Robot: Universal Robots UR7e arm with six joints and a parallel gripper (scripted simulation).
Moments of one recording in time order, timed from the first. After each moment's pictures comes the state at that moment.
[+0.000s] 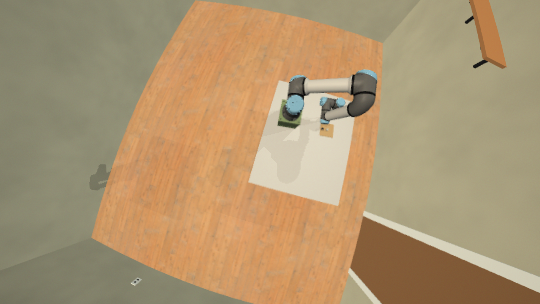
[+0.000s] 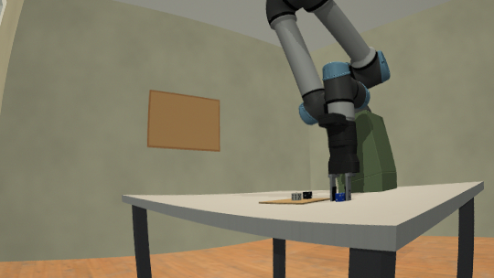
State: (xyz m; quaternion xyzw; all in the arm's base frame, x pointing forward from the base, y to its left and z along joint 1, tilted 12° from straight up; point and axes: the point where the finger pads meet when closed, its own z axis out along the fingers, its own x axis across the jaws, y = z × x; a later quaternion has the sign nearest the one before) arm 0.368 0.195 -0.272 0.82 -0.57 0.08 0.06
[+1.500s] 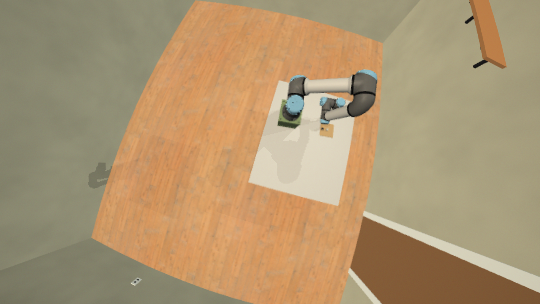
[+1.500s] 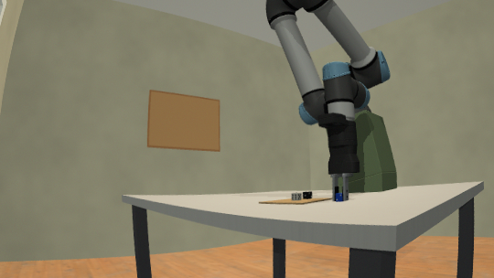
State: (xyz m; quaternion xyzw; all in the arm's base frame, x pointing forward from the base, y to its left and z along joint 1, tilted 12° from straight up) arm 0.368 0.195 -0.272 0.82 -0.57 0.08 0.06
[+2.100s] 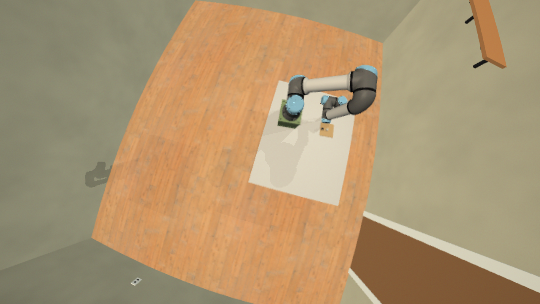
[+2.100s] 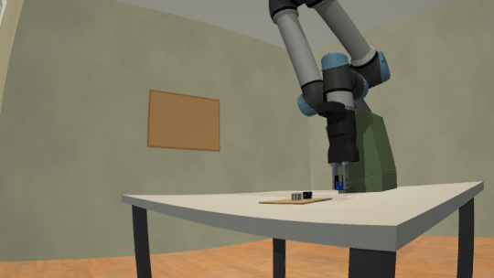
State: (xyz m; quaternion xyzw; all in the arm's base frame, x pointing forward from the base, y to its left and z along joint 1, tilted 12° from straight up) arm 0.366 0.200 -0.245 0.82 -0.57 0.08 0.06
